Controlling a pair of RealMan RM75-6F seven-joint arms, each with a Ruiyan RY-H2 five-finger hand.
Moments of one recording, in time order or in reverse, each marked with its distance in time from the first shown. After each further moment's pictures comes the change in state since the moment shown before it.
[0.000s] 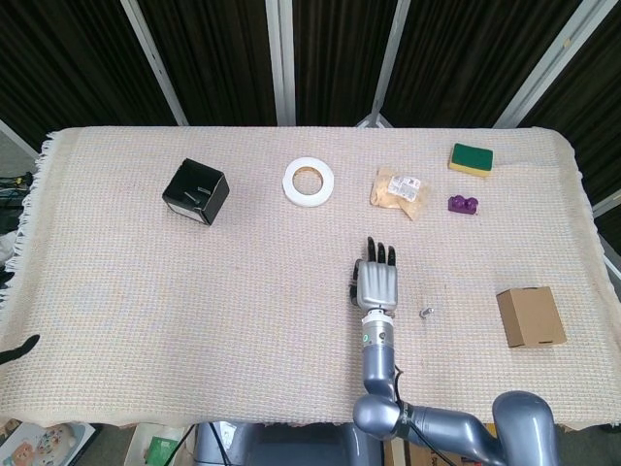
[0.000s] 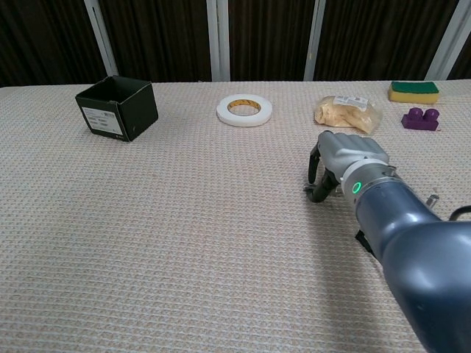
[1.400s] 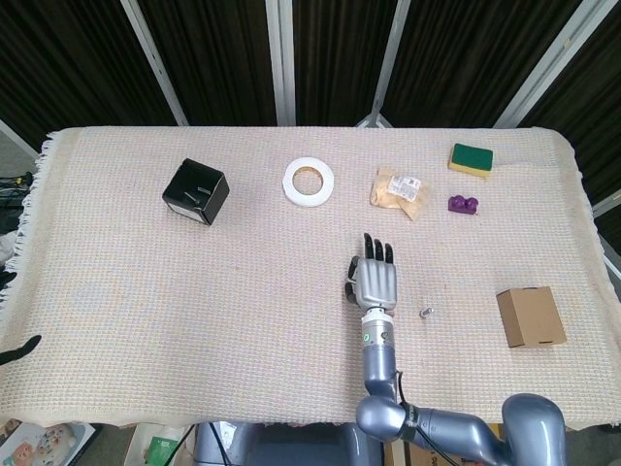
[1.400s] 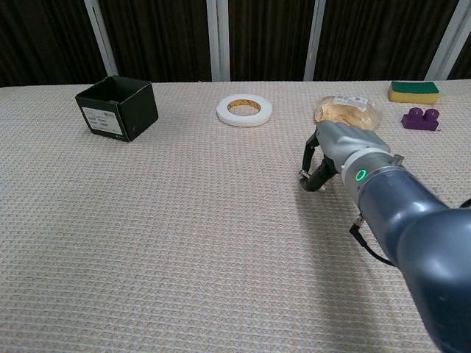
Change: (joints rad) left arm -0.003 0.000 0.005 -0.001 0.001 -0.003 0.007; right arm -0.030 0.028 0.036 -0.089 -0.035 -0.005 0.048
